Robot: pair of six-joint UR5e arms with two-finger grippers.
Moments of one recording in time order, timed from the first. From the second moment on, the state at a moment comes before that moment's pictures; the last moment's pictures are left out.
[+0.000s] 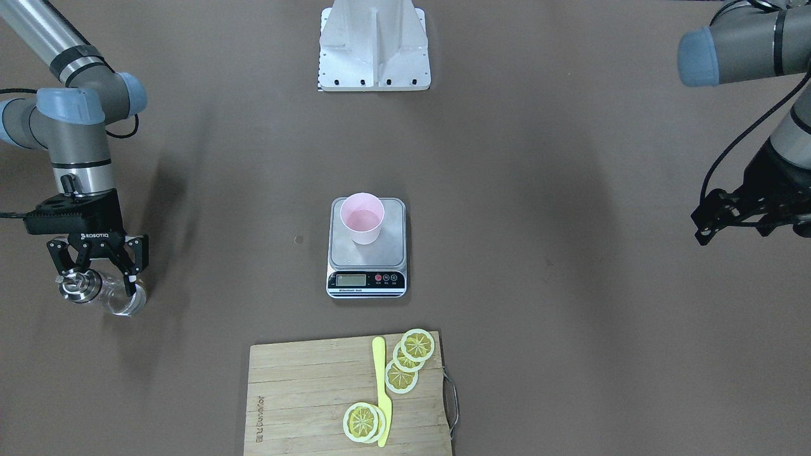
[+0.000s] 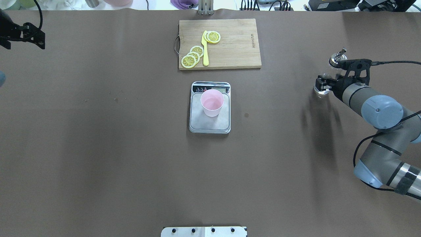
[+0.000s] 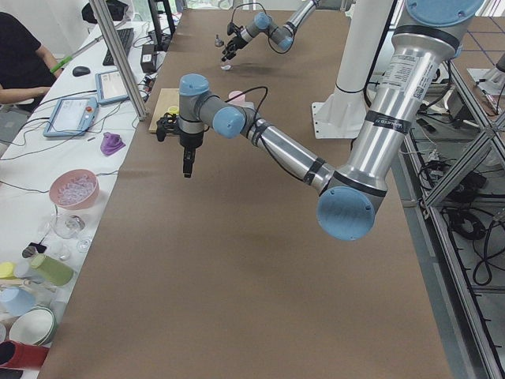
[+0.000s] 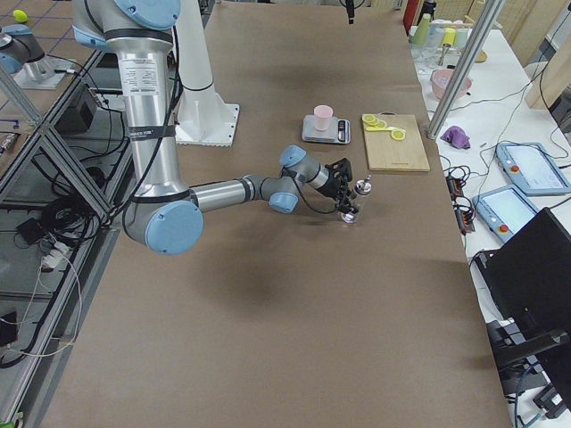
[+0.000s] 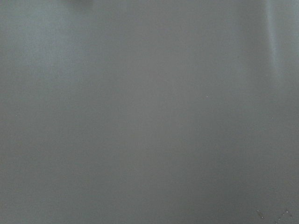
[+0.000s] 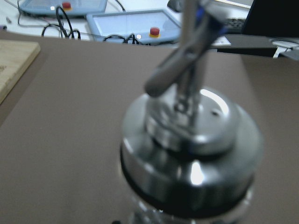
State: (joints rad) left arm -1.18 -1.91 -1.79 -1.54 -2.07 -0.69; right arm 0.71 -1.46 1.55 -0.66 1.30 0.99
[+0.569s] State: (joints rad) left arm -1.18 -1.90 -1.80 -1.54 -2.07 -0.69; right arm 0.71 -1.46 1.56 -0.65 1.31 0.97
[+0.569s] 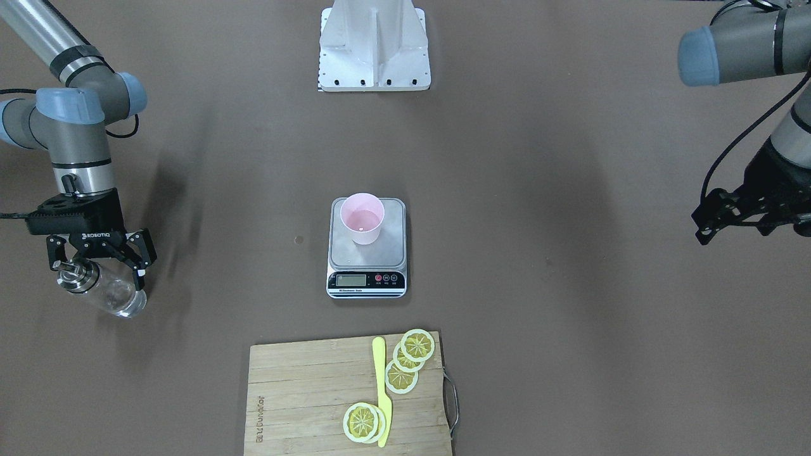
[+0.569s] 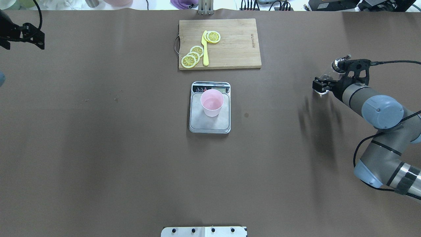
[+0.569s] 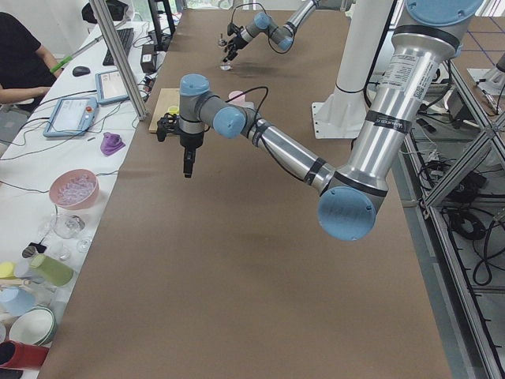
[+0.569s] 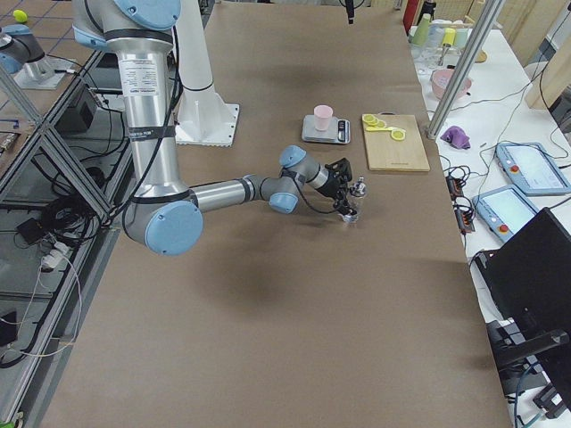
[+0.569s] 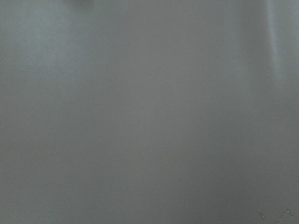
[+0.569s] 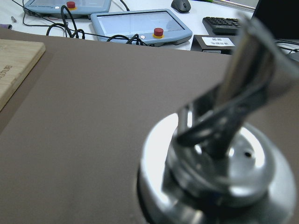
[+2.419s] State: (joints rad) left arm -1.22 -1.87 -1.76 -1.54 -2.08 -0.61; right arm 1.18 -1.79 1.97 -0.75 2.06 0.77
